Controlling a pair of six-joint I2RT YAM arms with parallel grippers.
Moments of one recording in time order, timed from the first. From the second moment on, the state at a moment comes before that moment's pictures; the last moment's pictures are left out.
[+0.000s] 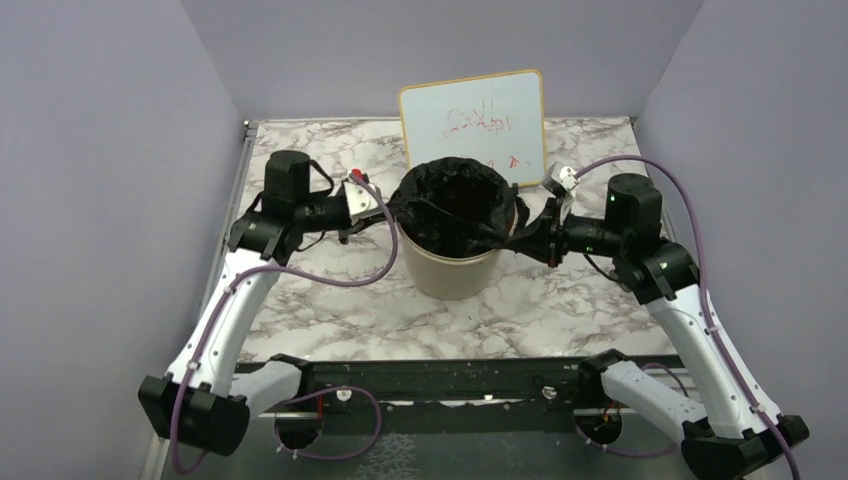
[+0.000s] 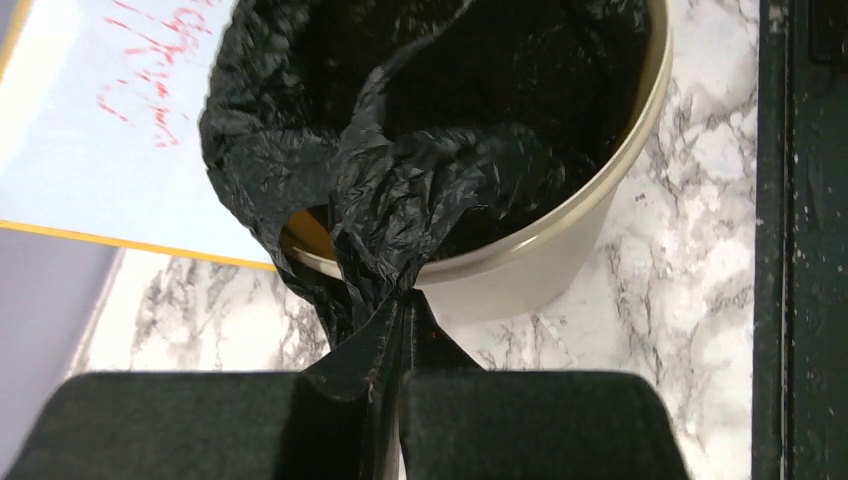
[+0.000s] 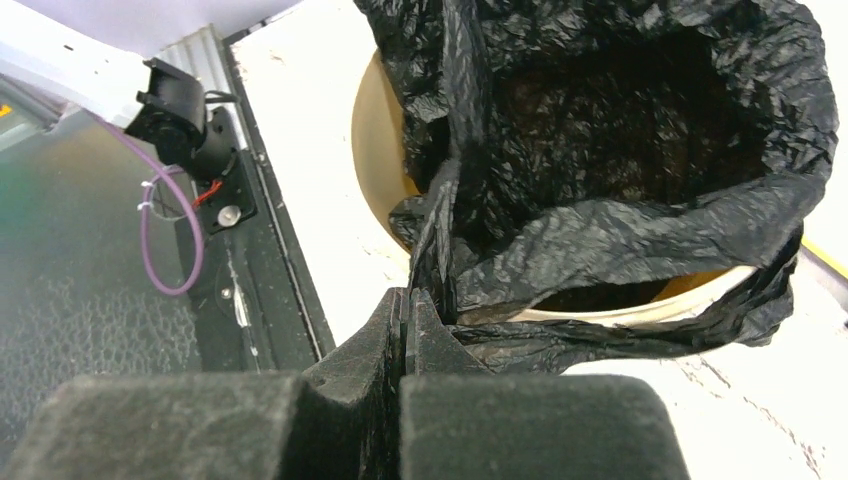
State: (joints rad) left arm -0.26 1.14 1.18 -0.63 0.91 0.80; right arm 0.35 0.91 1.08 -0.59 -0.79 -0.12
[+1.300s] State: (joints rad) left arm -0.26 0.71 0.82 -0.43 0.86 0.42; right arm 0.35 0.88 1.01 -0.65 -1.04 -0.08
